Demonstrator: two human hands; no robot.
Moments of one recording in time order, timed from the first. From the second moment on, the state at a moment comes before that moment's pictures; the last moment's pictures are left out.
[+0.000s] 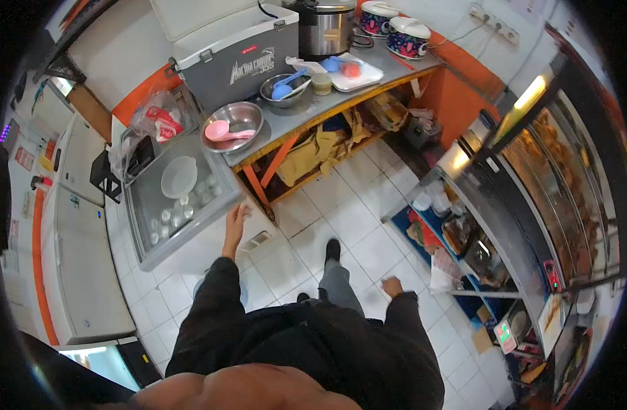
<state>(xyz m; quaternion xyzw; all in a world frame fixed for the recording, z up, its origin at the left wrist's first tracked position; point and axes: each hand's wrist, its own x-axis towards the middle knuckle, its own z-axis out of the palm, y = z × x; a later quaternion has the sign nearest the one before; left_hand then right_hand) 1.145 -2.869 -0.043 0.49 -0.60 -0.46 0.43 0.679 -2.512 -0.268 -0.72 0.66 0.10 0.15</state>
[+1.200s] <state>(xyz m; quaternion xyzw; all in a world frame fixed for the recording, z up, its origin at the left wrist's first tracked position) 1.134 -3.393 0.143 0.59 -0.55 0.27 0.53 0.872 -3.671 0.186 -0.95 0.23 0.17 0.15</state>
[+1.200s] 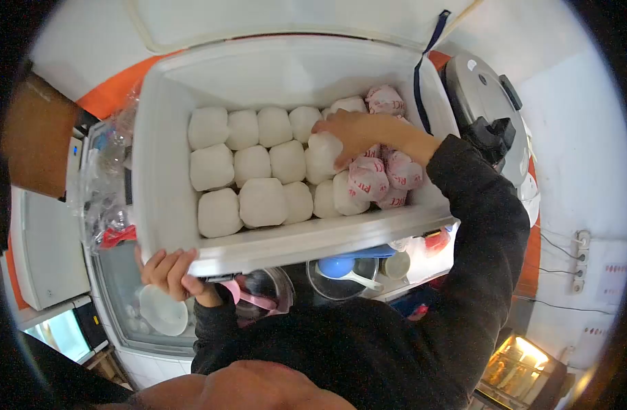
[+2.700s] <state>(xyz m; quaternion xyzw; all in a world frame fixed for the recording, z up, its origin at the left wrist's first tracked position) 1.018 -3.261 0.137 0.48 -0.29 -0.29 0.77 0.688 -3.516 0.293 -0.69 0.41 -0.31 0.50</state>
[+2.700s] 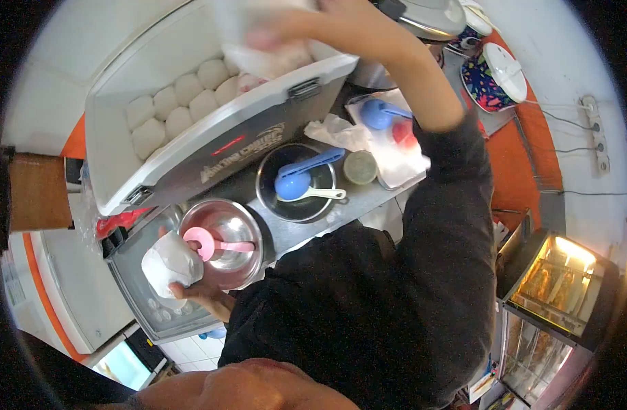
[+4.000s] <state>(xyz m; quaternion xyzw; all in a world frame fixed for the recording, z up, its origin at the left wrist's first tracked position) 0.743 -3.284 0.101 0.47 -0.16 -0.50 0.71 0.634 -3.573 -0.068 -0.81 0.50 -0.26 0.18</state>
